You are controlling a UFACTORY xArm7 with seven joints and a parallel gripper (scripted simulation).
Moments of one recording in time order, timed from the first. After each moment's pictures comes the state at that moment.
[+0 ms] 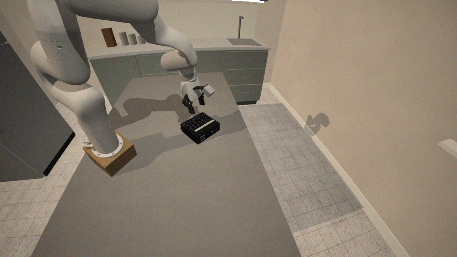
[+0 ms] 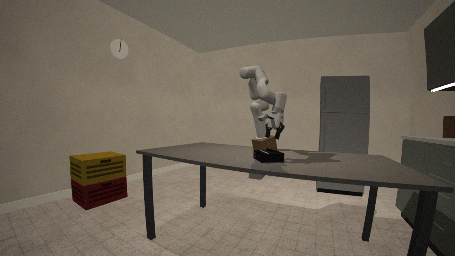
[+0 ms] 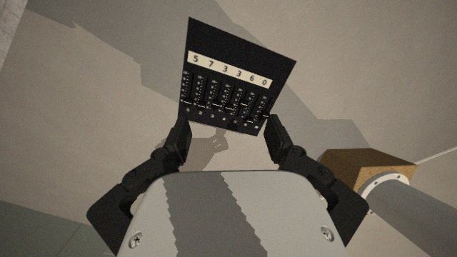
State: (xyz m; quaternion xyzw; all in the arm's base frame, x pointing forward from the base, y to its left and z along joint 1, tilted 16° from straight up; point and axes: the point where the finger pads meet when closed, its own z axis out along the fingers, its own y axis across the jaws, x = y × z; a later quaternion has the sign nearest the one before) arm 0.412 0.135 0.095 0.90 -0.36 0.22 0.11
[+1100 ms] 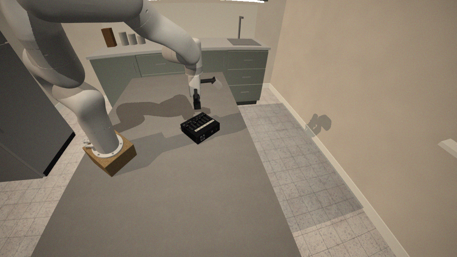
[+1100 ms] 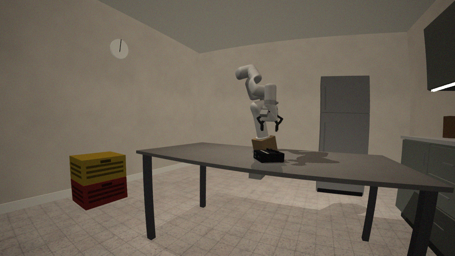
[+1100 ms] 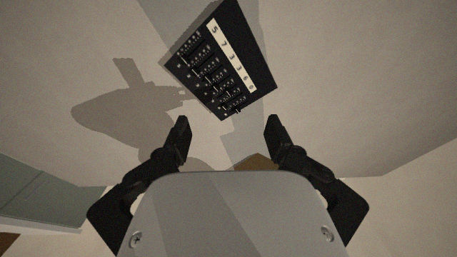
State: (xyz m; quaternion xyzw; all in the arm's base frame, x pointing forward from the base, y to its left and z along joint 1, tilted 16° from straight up) arm 0.404 0.124 0.140 0.99 -0.07 0.11 0.09
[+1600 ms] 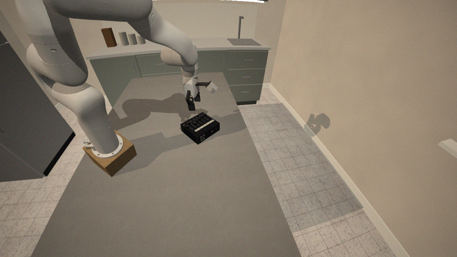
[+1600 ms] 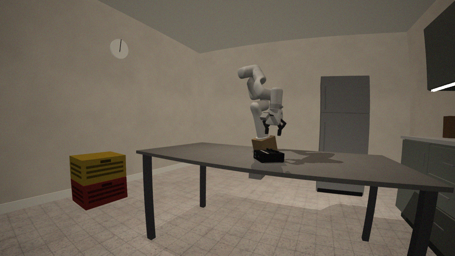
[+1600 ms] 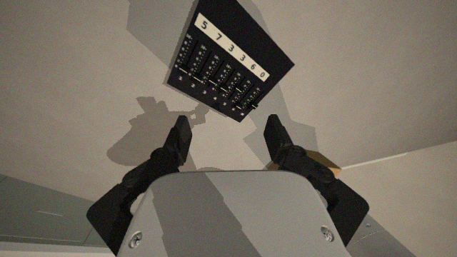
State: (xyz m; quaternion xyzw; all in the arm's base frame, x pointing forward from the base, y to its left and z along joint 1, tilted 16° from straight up) arm 0.398 0.142 0.112 0.96 -0.22 0.13 0.11
